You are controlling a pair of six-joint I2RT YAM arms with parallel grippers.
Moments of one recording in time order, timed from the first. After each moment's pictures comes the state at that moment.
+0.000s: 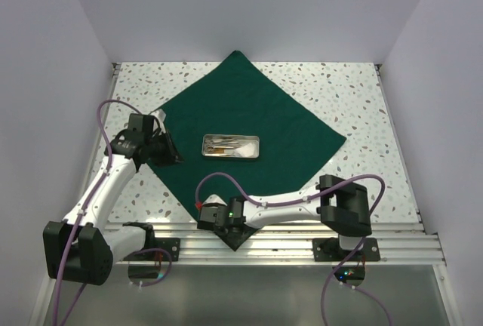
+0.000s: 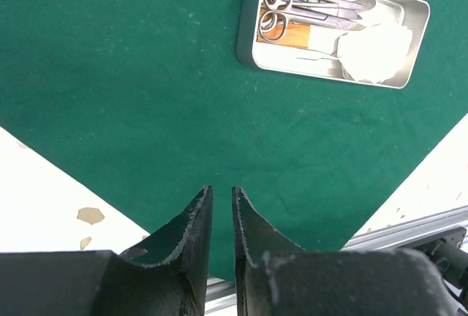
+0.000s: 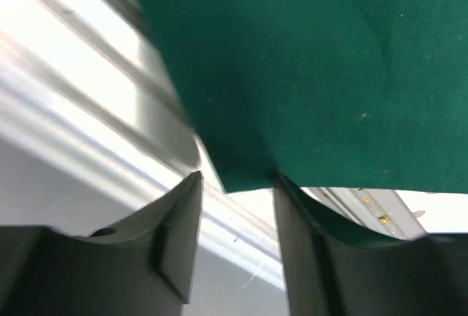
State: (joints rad) left arm -0.12 1.13 0.84 -0.69 0.26 -0.46; right arm 1.47 1.84 1.24 -0.81 0.13 0.60
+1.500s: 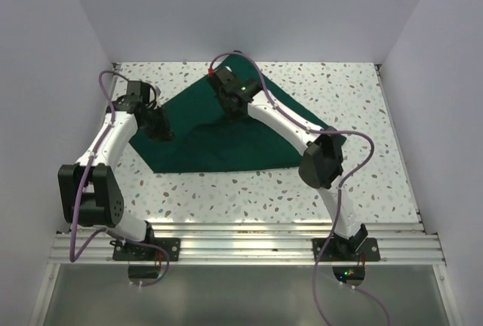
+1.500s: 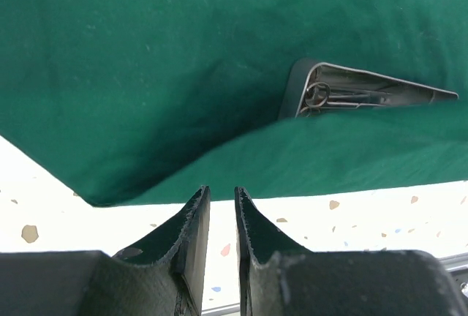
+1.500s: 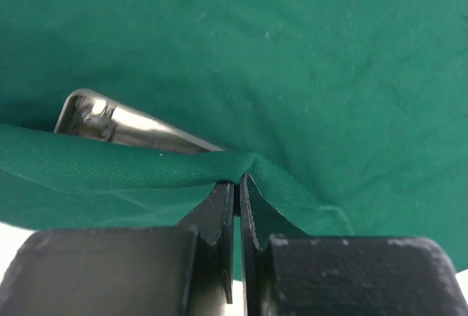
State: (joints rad) left arm -0.02 1.51 1.20 -0.79 0.22 -0.36; right arm 0.80 2.22 2.22 -0.98 0.37 0.21
